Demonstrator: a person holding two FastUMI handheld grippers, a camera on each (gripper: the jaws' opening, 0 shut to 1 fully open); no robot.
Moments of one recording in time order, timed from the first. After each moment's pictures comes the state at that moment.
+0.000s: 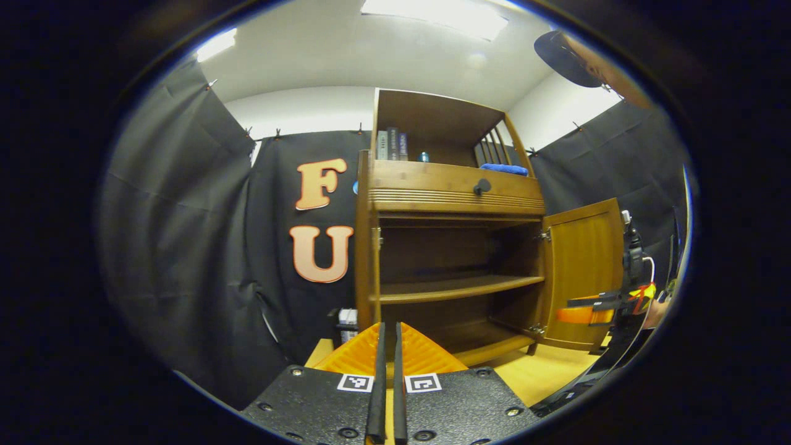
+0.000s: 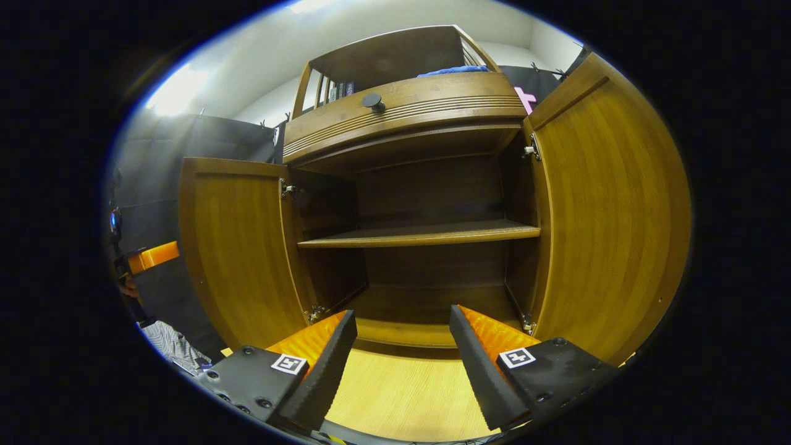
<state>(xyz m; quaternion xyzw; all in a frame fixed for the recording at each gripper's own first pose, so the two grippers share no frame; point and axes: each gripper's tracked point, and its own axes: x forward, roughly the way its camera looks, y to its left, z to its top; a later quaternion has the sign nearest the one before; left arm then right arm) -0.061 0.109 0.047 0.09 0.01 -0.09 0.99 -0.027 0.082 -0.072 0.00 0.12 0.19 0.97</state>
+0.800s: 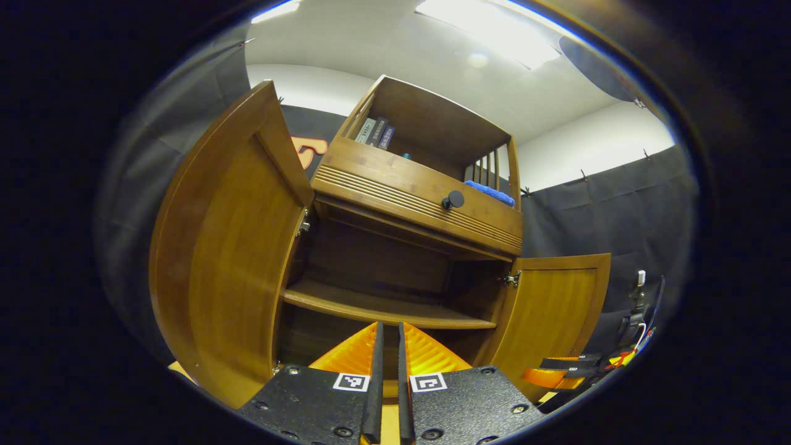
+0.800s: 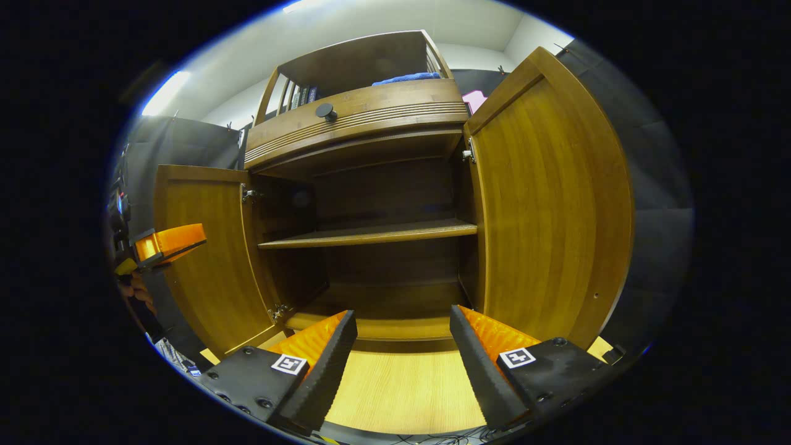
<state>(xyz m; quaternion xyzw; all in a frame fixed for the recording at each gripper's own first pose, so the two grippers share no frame) 0.014 0.002 0.014 -0.06 0.00 -0.10 0.99 -0.047 0.008 -0.067 0.00 0.11 0.10 0.99</state>
